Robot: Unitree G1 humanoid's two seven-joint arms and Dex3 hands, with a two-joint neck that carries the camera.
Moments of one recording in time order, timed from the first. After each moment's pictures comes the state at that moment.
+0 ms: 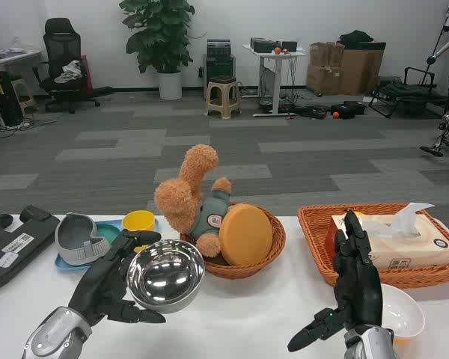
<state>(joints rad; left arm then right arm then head) -0.23 0.26 0.17 0.55 -0.29 -0.53 -0.44 -0.48 -0.32 0.60 0.73 0.73 -0.86 -0.22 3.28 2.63</state>
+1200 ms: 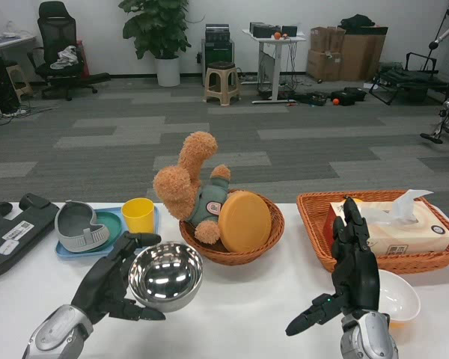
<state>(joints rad) -0.22 0.26 0.14 0.65 -0.29 -0.53 -0.44 -0.48 -0.32 0.60 0.73 0.73 -0.86 -0.22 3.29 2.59</state>
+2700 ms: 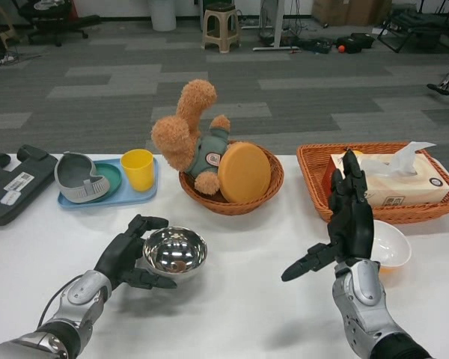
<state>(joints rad) -0.40 0.24 0.05 1.19 -0.16 -0.68 -0.29 -0.47 -0.32 0.60 0.72 0.73 -0.86 -0.22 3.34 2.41</state>
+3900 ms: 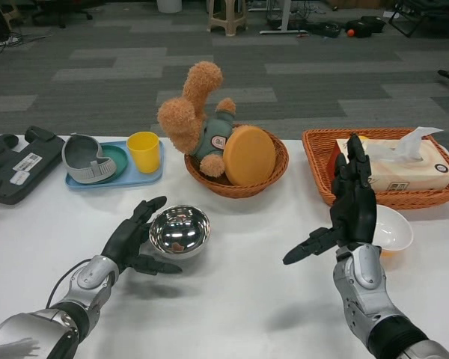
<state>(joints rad) -0.42 0.23 0.00 1.29 -0.15 -0.77 -0.23 -0.47 -0.32 0.60 0.72 0.73 -0.86 -0.22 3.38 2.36</state>
